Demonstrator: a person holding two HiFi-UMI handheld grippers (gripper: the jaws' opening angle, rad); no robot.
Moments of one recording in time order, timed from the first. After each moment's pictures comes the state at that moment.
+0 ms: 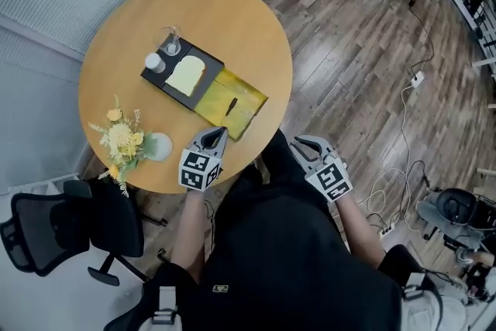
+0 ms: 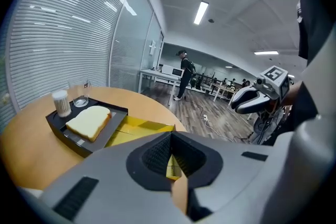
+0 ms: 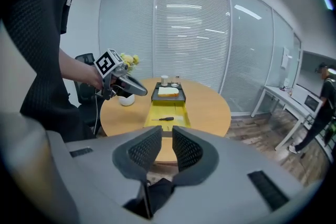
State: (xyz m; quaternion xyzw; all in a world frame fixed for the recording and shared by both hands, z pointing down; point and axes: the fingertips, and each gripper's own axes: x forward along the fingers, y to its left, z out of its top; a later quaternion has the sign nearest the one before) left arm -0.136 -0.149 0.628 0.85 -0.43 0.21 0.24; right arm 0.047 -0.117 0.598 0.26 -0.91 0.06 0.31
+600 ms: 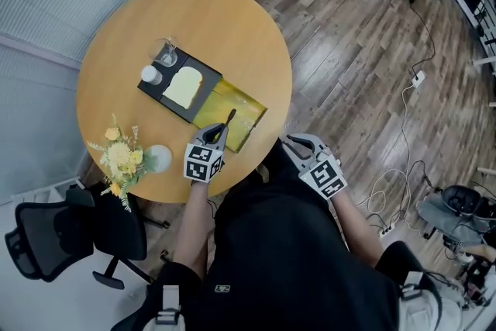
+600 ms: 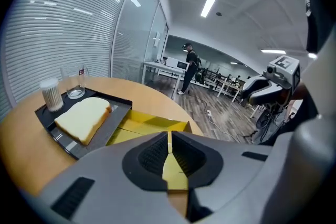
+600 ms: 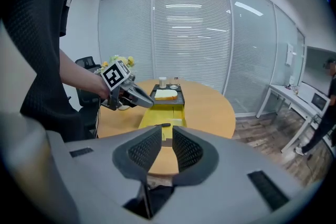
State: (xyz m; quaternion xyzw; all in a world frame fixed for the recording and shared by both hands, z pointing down) left arm -0.137 -0.200 0.672 0.83 -0.43 0.23 0.28; right arm 0.029 -0.162 0.601 0.24 -0.92 0.07 0.30
